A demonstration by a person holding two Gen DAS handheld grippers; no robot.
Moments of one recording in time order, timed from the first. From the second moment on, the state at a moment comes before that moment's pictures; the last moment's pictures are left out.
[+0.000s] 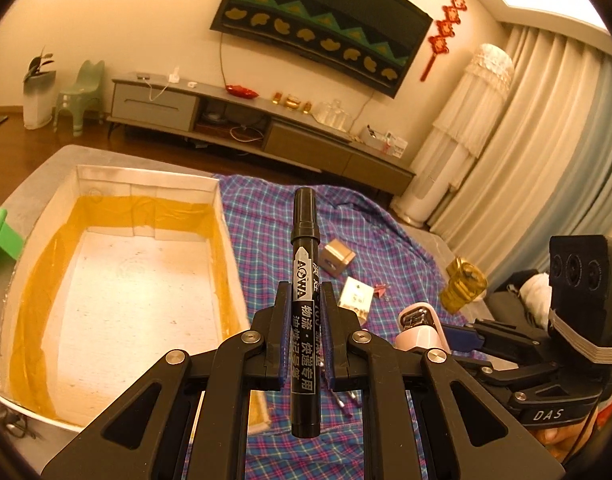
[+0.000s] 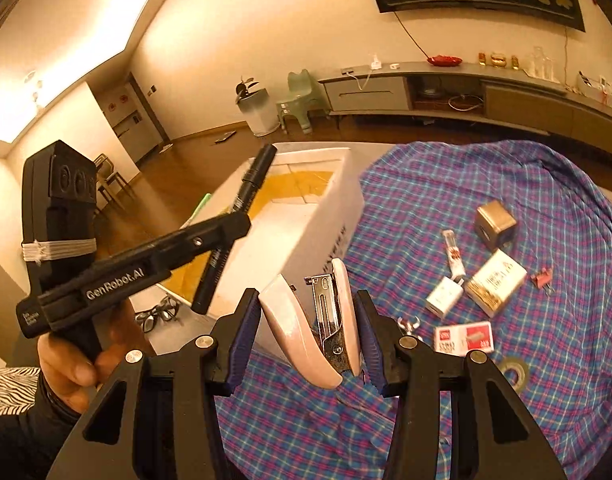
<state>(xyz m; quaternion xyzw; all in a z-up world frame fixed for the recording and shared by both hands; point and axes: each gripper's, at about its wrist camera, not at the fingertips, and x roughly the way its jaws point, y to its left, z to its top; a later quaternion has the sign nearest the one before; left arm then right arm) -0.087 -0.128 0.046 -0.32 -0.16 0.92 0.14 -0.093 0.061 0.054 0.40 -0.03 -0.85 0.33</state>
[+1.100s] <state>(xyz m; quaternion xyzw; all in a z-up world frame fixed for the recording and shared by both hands) -0.135 -0.194 0.031 -0.35 -0.19 0.91 0.08 -0.145 -0.033 0.069 0.41 0.00 -0.83 0.37</state>
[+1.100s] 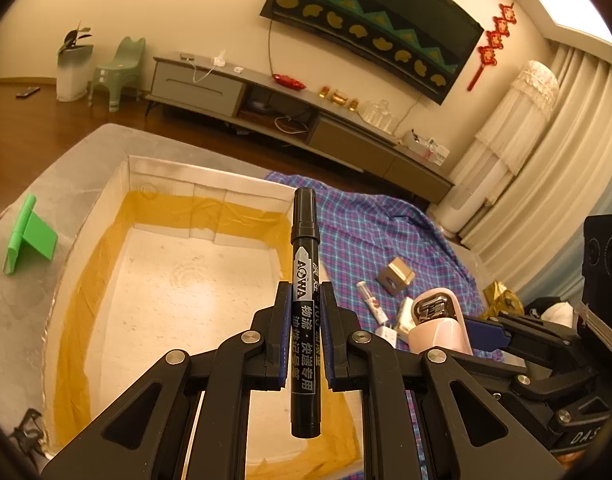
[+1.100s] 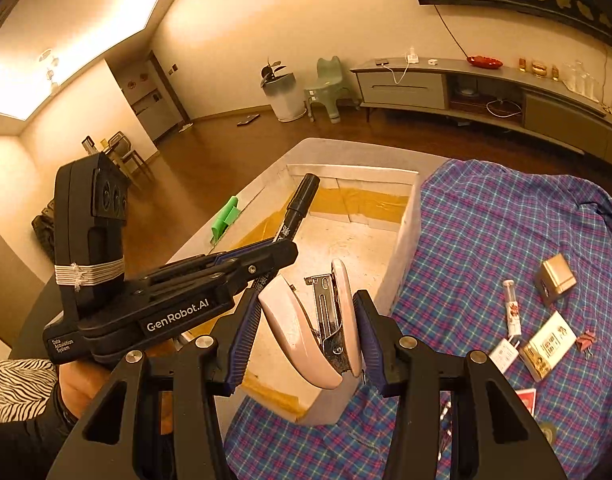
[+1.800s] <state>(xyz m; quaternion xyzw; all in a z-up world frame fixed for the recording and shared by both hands) -0.176 -0.226 0.019 -0.38 -0.22 0.90 0.05 -0.187 -0.065 0.060 0.43 0.01 -0.83 0.36</state>
